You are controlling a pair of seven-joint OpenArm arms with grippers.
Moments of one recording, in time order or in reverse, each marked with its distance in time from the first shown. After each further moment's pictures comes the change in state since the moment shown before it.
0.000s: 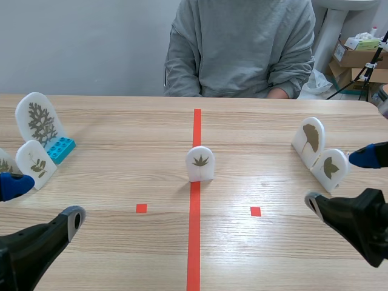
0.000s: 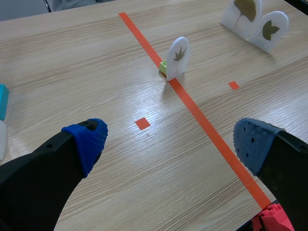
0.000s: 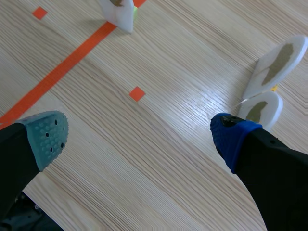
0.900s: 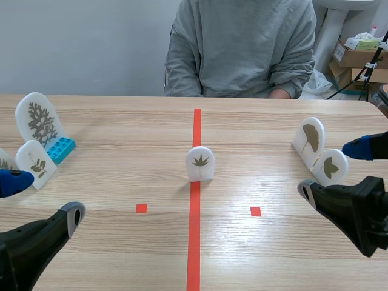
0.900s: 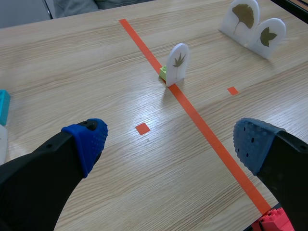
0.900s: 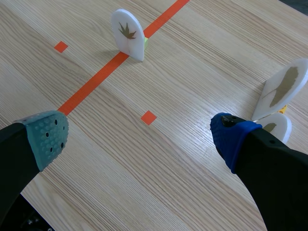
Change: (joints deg) left arm 0.0 0.0 0.0 0.0 0.0 0.0 -1.5; right arm 0.0 0.0 0.0 0.0 5.5 0.0 2.8
